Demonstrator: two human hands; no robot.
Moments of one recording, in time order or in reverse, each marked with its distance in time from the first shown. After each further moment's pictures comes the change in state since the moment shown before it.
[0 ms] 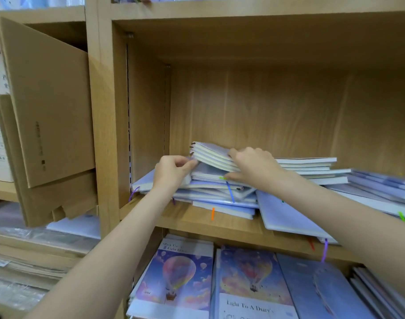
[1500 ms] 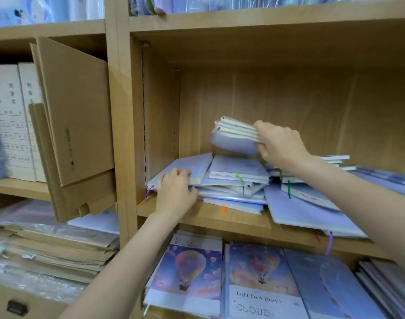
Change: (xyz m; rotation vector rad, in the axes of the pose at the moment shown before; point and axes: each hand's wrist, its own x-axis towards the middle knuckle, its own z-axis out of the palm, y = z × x) left_hand -0.031 -0.031 -0.013 0.647 -0.002 0.214; right_hand -0.003 0.027 -0.025 0.026 0.251 0.153
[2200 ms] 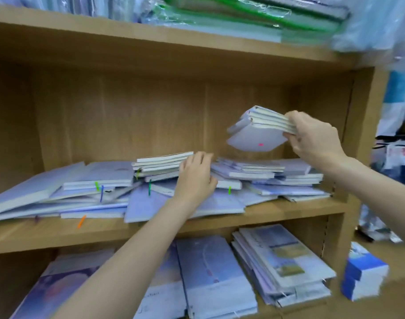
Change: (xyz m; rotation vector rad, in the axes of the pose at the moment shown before) left_hand -0.026 0.299 0.072 -0.212 -0.035 0.559; right_hand -0.186 0.257 -0.127 -0.229 0.187 0.330
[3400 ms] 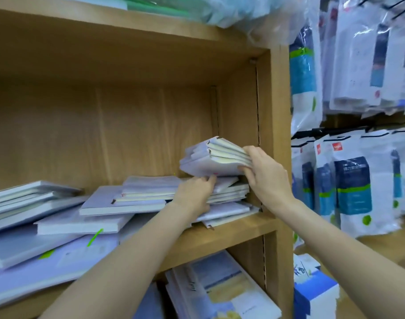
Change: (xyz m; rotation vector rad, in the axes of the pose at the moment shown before) left_hand 0.118 0.168 0.168 0.296 -0.297 0.347; right_hand -0.062 0.160 0.097 0.157 0.076 0.182
